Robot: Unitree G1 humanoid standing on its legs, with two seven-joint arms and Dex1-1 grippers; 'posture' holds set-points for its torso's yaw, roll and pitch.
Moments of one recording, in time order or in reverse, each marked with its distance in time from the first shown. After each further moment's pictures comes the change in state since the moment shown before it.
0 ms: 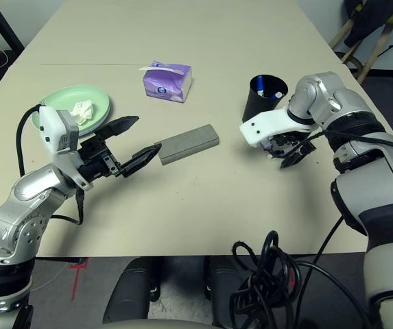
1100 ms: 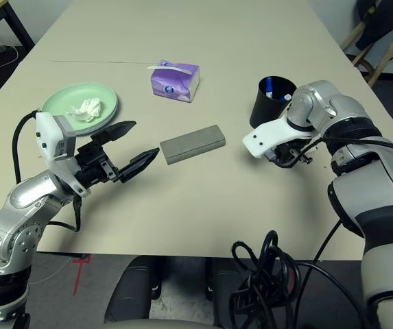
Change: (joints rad) left arm 0.053 0.002 0.016 -0.038 -0.007 0.022 0.016; right arm 0.041 0.001 -0.034 -0.022 -0.036 -0.017 0.029
